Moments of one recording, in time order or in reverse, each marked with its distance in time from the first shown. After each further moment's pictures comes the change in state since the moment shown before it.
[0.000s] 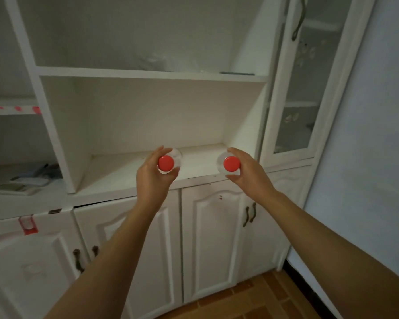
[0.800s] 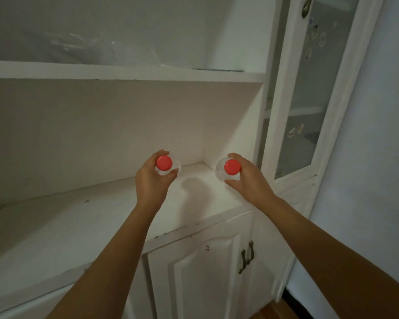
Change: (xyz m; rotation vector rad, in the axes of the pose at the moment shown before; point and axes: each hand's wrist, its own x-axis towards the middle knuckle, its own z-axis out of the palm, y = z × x) left_hand 0.193 -0.107 0.197 -0.146 -0.108 -0.067; right_hand 0.193 0.183 0.052 0.011 0.047 0.166
